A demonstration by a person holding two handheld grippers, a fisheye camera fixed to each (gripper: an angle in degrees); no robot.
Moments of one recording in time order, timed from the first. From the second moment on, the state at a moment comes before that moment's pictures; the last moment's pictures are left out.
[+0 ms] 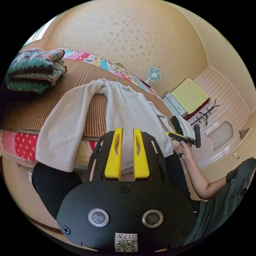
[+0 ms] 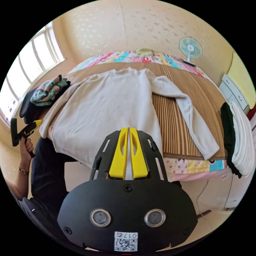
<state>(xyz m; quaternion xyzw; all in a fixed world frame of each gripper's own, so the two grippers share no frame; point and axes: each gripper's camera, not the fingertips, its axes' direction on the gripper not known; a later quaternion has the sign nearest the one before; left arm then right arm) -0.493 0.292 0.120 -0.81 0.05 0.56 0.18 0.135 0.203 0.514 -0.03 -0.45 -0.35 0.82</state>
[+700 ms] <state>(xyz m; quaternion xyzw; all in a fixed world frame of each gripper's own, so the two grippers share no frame) -0.377 0.355 0.256 -0.93 0.12 0.32 0.17 0.117 0.205 0.618 -0.07 -0.51 -0.38 0.77</state>
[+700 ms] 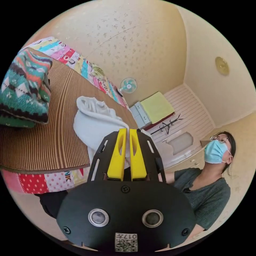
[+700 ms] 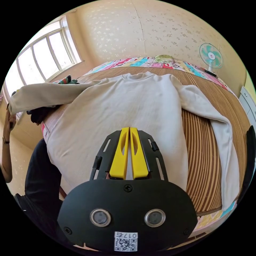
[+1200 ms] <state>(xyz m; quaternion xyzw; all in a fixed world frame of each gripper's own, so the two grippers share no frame) -0.497 0.680 0.085 -0.94 0.14 0.32 -0.01 0.168 0.199 0.627 -0.07 -0.52 -0.37 0.77</state>
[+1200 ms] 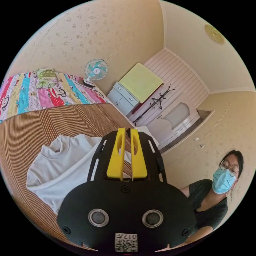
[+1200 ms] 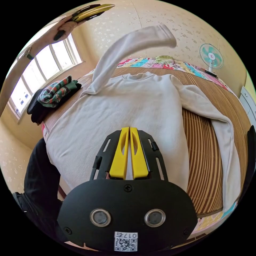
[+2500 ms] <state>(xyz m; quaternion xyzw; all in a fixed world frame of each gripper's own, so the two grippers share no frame) -0.652 0.496 0.315 -0.84 -0.04 0.50 0.20 0.192 0.173 0.578 -0.05 -0.50 -0.38 0.77</state>
